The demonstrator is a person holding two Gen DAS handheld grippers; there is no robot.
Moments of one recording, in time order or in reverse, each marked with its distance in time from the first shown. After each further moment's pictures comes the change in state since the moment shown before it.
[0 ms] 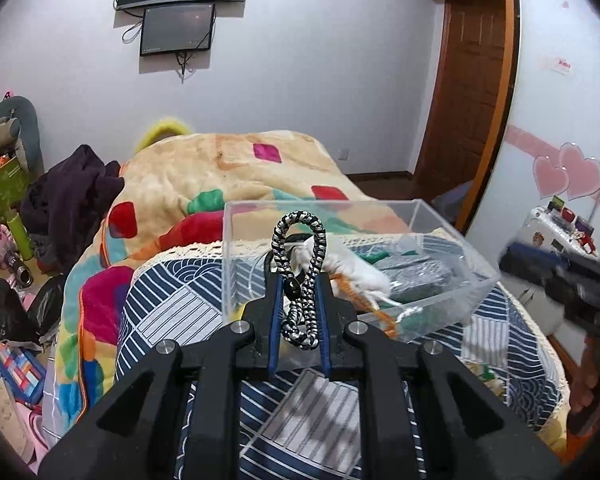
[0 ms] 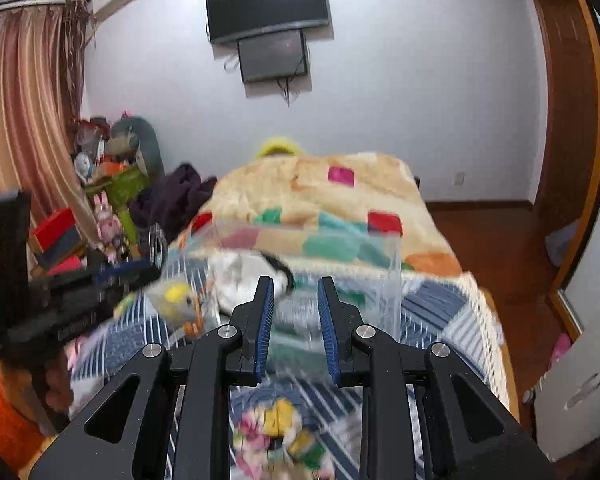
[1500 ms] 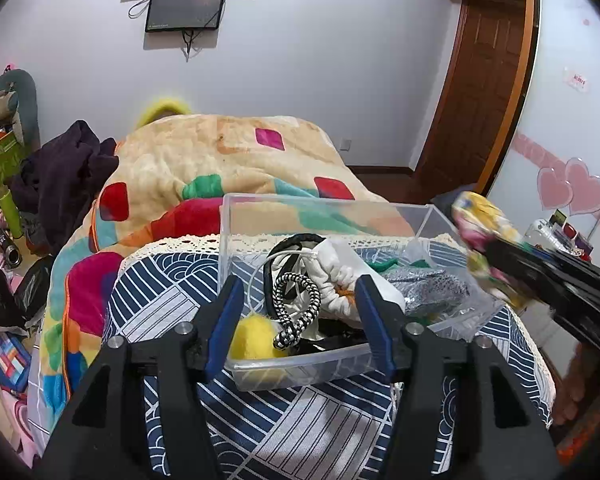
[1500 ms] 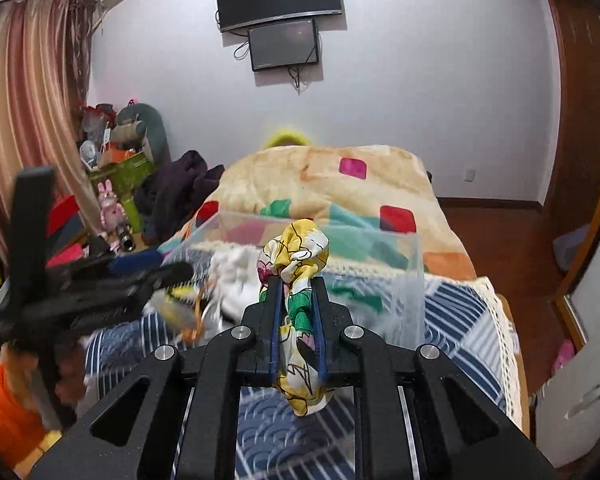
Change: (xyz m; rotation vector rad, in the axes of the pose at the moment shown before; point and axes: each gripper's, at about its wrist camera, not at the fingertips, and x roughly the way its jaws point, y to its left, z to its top) left arm 0.024 0.010 0.014 -0.072 0.038 -0.026; right arm 0.029 0.006 0.026 -0.020 0.009 0.025
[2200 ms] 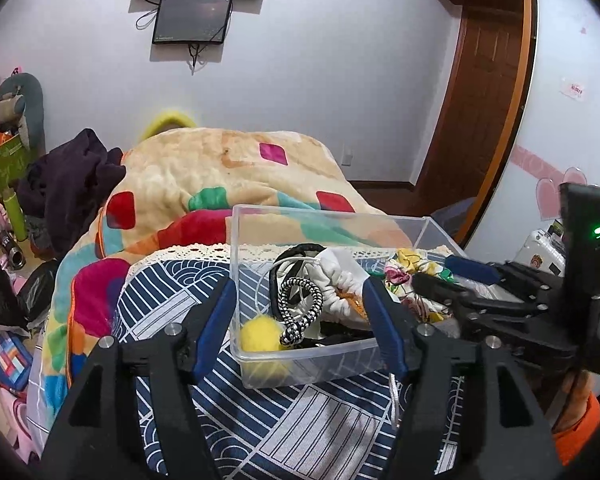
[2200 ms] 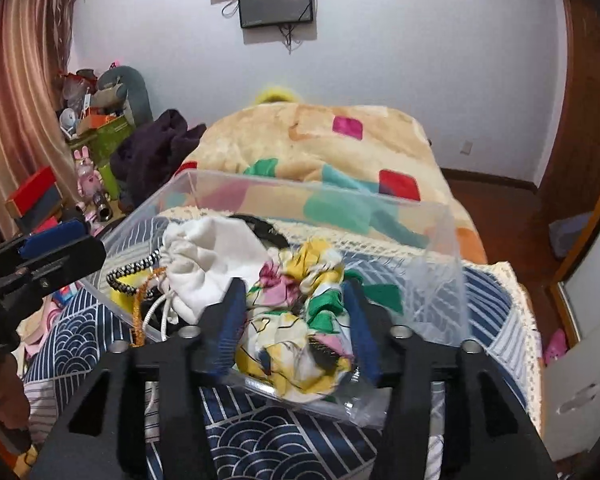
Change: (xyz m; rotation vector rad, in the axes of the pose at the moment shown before) left arm -0.020 0.003 -0.004 -0.010 -0.059 0.004; right arm 0.034 0.000 -0.012 -0.025 0.131 -0.047
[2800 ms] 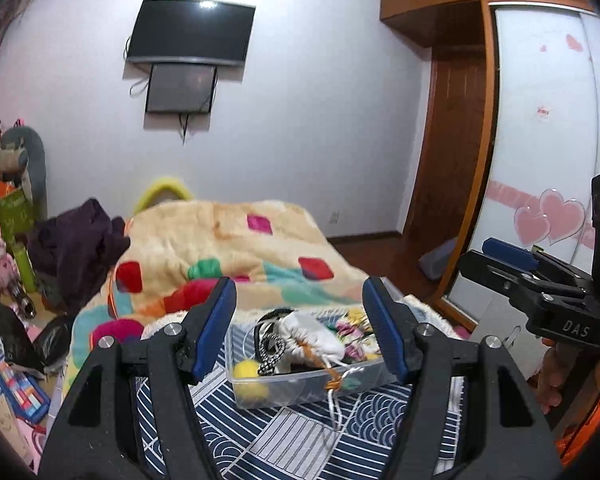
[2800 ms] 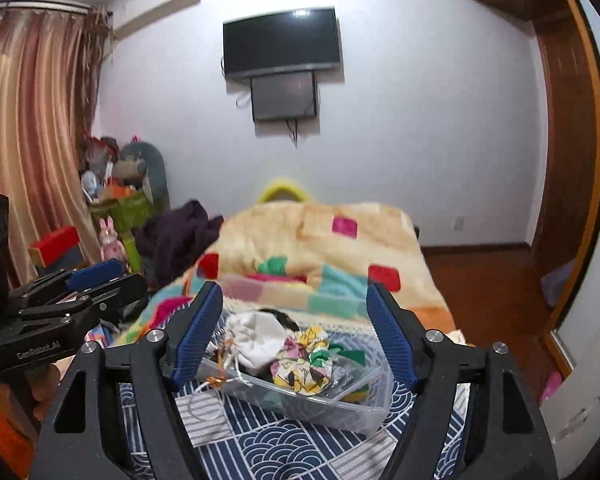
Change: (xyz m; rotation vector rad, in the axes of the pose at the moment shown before) left arm -0.097 -0.033 0.022 0.071 -0.229 -0.030; right arm -0.121 0.005 0.020 -0.014 -0.320 0.018
